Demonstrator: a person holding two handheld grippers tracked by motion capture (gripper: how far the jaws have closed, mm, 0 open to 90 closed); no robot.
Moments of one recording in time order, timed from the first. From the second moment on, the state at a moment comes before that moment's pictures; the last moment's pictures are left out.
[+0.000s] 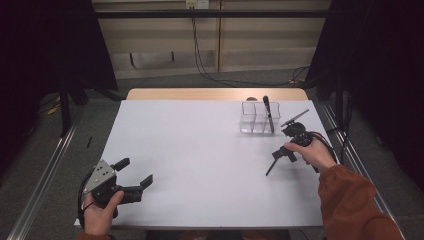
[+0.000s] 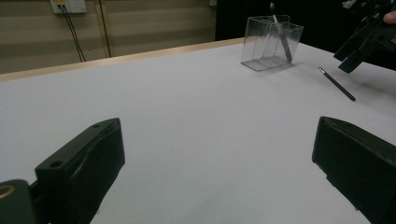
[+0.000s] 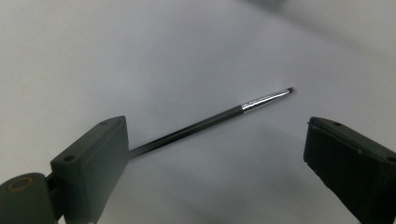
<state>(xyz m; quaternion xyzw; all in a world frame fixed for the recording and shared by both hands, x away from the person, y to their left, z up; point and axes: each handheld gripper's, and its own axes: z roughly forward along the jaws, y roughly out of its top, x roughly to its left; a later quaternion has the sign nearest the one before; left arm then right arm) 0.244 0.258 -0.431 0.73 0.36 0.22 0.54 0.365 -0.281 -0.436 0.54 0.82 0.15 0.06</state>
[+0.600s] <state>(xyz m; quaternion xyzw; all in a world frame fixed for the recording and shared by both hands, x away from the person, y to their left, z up) 0.245 0.257 -0.432 0.73 0.35 0.22 0.54 0.376 -0.274 -0.446 0.58 0.81 0.13 0.04</state>
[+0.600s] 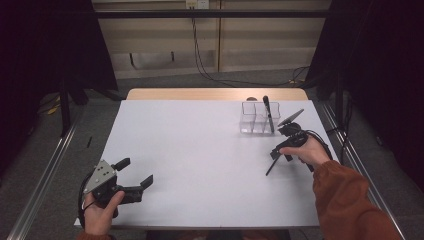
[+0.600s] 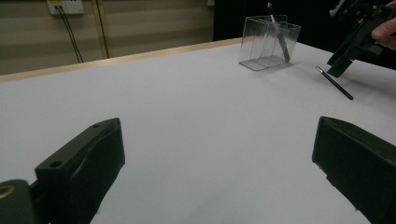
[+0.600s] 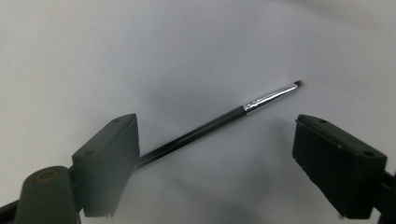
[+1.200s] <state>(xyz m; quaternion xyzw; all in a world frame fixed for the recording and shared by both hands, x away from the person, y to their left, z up) 0.244 0.257 -0.431 0.73 0.35 0.22 0.54 0.382 -0.267 -0.456 0.59 0.80 0.09 0.04</state>
